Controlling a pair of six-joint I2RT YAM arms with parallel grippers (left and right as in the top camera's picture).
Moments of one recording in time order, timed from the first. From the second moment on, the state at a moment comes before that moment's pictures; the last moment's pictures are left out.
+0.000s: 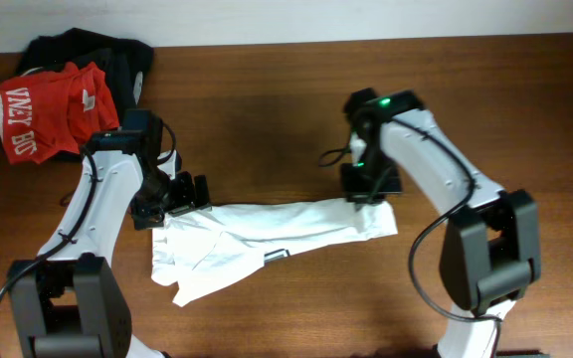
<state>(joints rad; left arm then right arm) -0.01 1.74 1.30 -1.16 0.19 -0.22 0.35 1.98 1.60 -1.35 -0.17 0.30</state>
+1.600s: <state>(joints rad) -0.02 1.74 1.30 -1.15 0.16 -0.22 0.72 1.98 1.39 -0.85 -0.05 0.31</state>
